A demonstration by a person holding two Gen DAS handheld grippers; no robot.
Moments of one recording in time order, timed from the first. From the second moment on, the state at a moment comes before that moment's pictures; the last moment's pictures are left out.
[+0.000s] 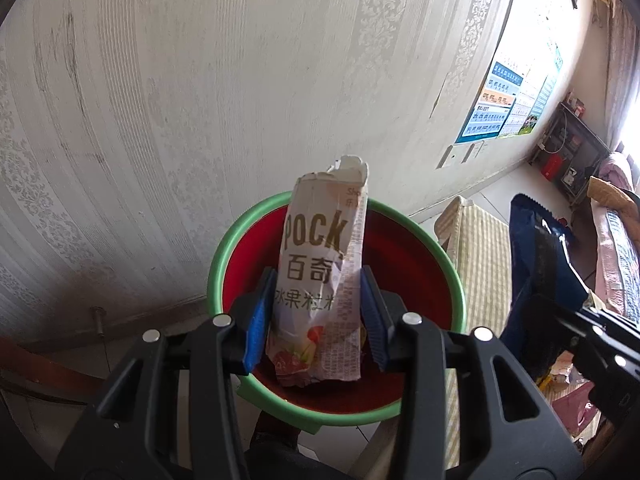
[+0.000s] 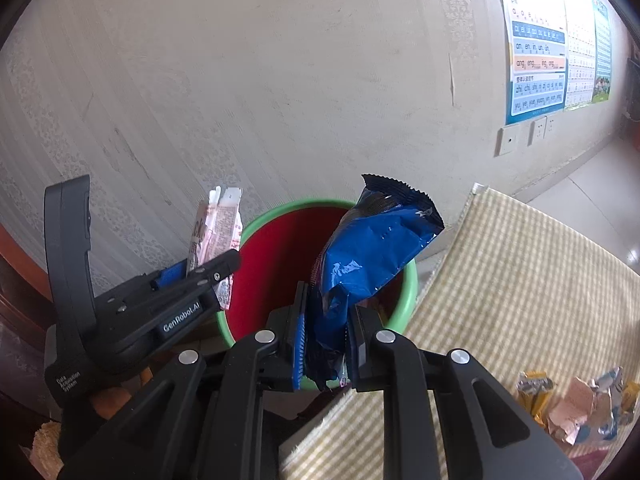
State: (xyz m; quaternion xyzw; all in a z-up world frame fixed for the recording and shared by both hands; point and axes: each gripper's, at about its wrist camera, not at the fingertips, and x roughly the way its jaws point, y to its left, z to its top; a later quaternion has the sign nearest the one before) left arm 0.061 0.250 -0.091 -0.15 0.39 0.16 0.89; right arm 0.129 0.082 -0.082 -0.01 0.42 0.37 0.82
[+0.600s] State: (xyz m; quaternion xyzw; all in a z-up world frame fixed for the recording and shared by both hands) left arm 0.055 0.246 -0.103 -0.13 0.40 0.17 0.89; right arm 0.133 0.074 -0.088 0.00 0.42 0.38 0.82
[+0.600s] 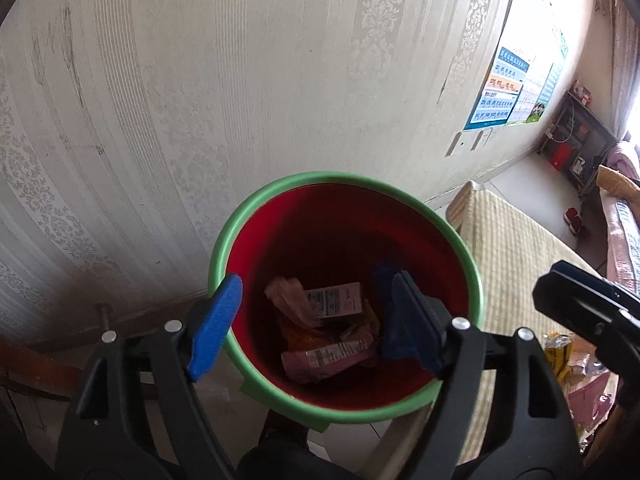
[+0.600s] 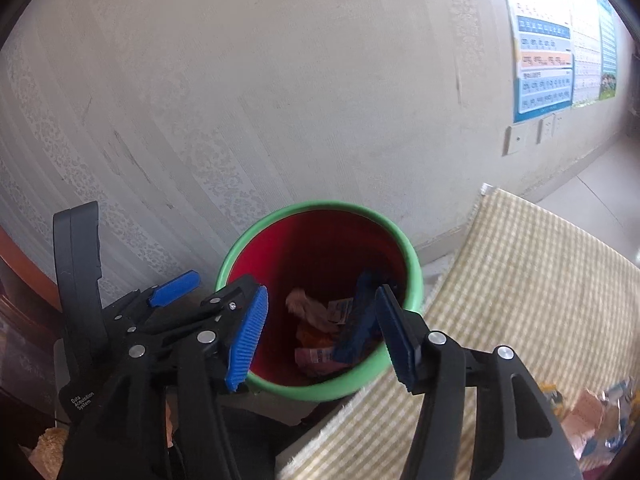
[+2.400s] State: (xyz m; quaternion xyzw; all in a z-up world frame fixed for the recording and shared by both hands) left arm 0.056 0.022 -0.131 -0.07 0.48 -0.02 0.88; right arm 0.045 -0.185 -0.107 0.09 0.41 0.19 0.89
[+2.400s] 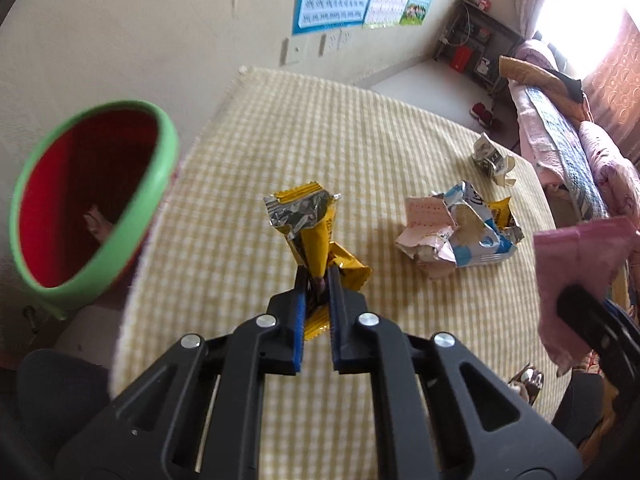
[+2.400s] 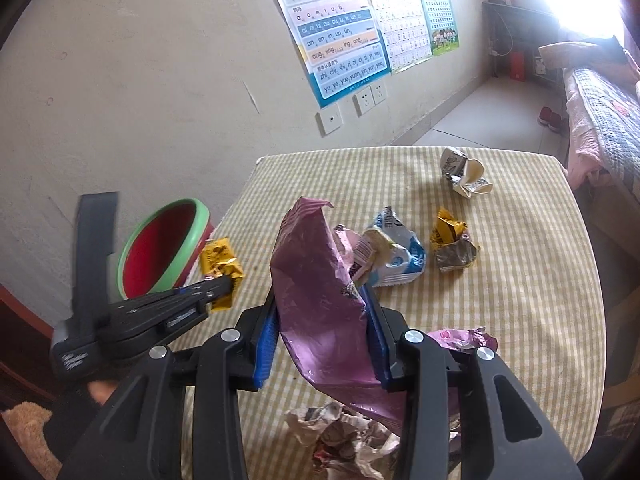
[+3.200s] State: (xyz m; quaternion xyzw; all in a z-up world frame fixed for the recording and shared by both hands) left arm 0.028 0.068 -0.086 -0.04 0.40 0.05 0.92; right arm 0.030 -0.111 -0.084 0.04 0.40 0.25 0.88
